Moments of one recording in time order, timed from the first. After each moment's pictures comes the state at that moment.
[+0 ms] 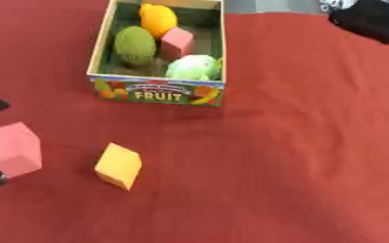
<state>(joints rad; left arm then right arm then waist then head) -0.58 0.99 -0.39 -1.96 -0.42 0.33 -0.64 -0.44 -0.87 -0.04 -1.99 0.32 0.00 -0.18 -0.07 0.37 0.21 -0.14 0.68</state>
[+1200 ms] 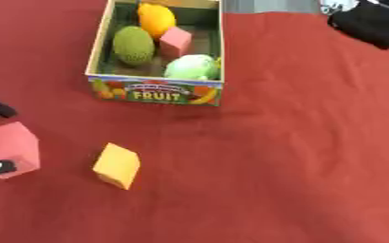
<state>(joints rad) -0.62 0.89 -0.43 -1.75 -0.53 0.28 -0.68 -0.43 -0.85 -0.03 -1.99 0.30 0.02 -0.18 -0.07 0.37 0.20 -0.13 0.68</state>
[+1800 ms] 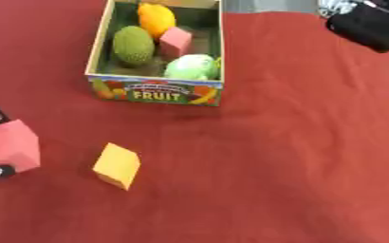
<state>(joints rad) -0.62 0.88 -0.45 -1.74 -0.66 0.21 -0.66 -0.43 -0.83 -0.02 -1.99 0.29 0.02 -0.17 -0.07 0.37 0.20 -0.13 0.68</state>
